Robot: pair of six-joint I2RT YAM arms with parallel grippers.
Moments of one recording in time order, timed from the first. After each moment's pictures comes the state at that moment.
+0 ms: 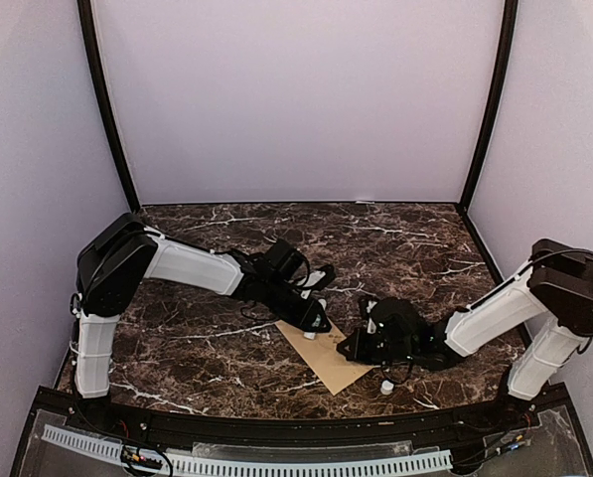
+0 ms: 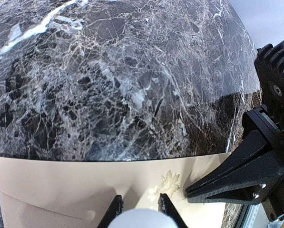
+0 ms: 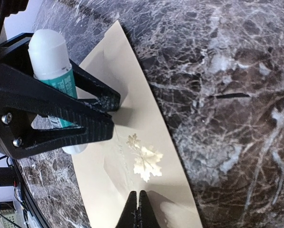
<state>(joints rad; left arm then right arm) -0.89 2.13 1.35 -0.16 0.49 -0.31 1.03 1.62 0.47 0.44 0.02 0.99</state>
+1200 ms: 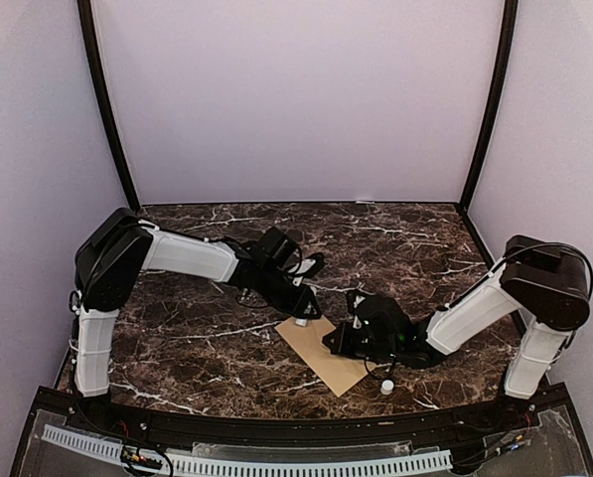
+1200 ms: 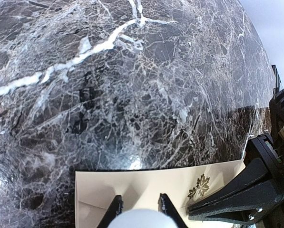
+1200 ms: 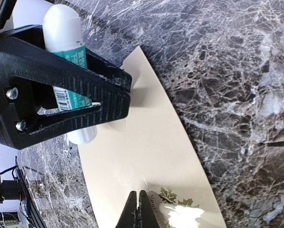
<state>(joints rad) -0.82 2.13 1.41 -0.24 0.46 -0.31 1.04 1.76 0.57 0.54 0.05 1.00</state>
